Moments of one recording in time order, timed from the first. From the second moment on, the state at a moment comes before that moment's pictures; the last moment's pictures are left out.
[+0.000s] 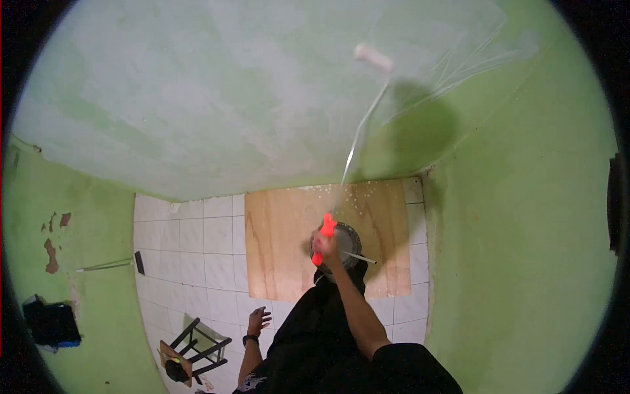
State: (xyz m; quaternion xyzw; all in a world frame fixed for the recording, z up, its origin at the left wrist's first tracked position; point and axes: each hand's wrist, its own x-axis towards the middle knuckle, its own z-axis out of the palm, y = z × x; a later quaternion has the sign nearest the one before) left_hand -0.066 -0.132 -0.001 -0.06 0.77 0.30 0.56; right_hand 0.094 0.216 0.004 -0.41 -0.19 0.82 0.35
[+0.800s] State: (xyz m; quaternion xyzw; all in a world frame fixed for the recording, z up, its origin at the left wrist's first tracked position) left_hand -0.065 -0.131 -0.017 -0.04 0.76 0.31 0.56; right_hand 0.217 0.243 0.003 -0.62 -0.54 0.43 0.38
